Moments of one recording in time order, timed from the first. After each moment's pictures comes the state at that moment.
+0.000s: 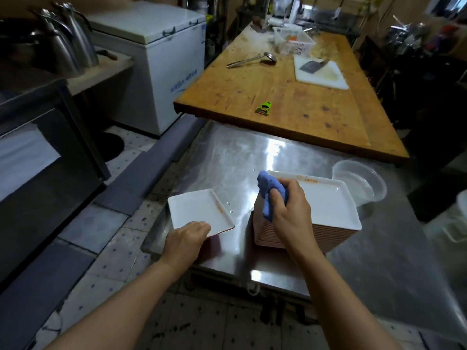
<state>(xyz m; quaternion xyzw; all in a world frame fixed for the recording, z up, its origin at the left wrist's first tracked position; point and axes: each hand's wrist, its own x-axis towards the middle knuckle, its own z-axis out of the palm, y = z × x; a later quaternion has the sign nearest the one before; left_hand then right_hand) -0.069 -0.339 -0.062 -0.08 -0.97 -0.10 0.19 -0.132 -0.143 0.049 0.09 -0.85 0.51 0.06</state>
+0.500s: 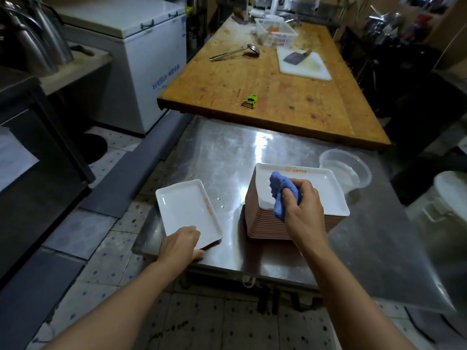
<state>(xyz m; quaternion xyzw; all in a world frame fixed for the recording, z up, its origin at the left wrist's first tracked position) -0.076 -0.337 -0.087 0.01 -0.99 -0.09 -0.09 -0.128 -0.112 0.041 0.02 -0.87 0.49 0.10</state>
